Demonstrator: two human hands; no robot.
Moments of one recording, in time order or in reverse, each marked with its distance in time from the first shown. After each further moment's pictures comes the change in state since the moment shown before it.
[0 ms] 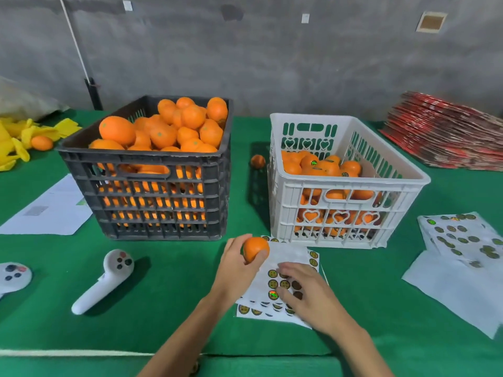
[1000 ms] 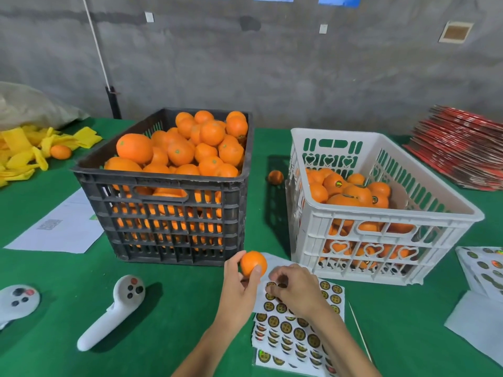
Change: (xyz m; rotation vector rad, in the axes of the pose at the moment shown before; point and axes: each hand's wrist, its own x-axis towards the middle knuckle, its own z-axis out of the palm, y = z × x) left_hand 0.021 -0.022 -0.019 -0.173 0.100 -0.027; right_hand 0.115 -0.031 0.023 -0.066 -0.022 0.204
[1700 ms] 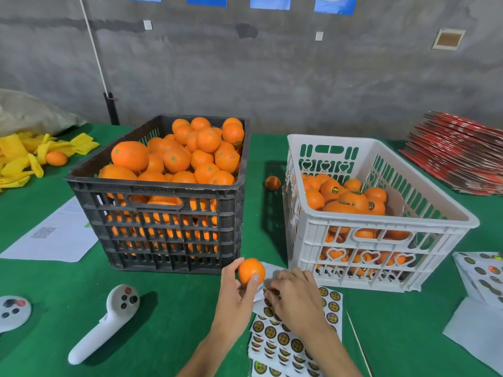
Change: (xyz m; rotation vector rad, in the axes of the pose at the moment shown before) left_hand 0.004 -0.012 0.001 -0.014 -0.010 0.047; right_hand -0.014 -0.009 -0.002 -0.312 0.155 -0.237
